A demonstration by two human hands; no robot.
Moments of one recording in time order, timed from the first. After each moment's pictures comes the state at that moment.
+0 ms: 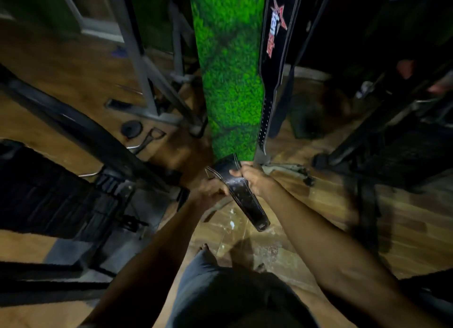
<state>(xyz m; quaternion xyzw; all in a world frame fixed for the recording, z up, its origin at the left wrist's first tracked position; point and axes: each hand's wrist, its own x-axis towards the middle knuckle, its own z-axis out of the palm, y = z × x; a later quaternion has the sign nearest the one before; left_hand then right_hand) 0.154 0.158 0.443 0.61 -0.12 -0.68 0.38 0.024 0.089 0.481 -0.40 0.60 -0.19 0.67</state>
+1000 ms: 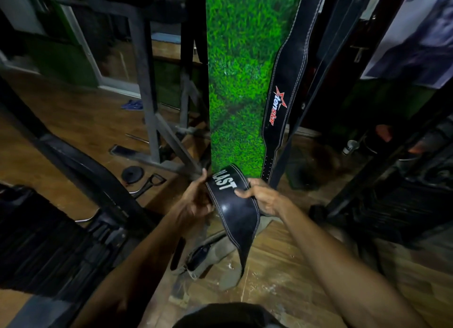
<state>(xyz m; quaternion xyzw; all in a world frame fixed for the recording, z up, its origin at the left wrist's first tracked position) 0.238 0.084 0.529 0.44 -0.09 -0.75 0.49 0.042 0.023 0.544 -0.49 0.49 -0.20 0.69</state>
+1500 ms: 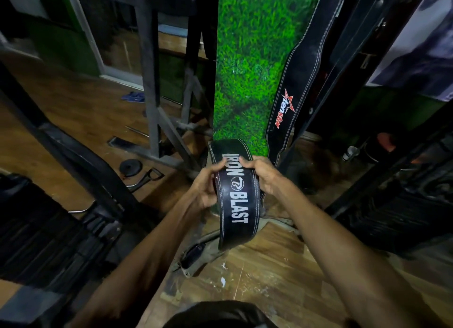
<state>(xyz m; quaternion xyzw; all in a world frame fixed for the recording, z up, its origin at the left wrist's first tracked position) 0.222 0.062 0.561 0.39 -0.15 -0.75 0.52 0.069 -0.009 0.605 -0.44 0.49 -0.28 0.70</state>
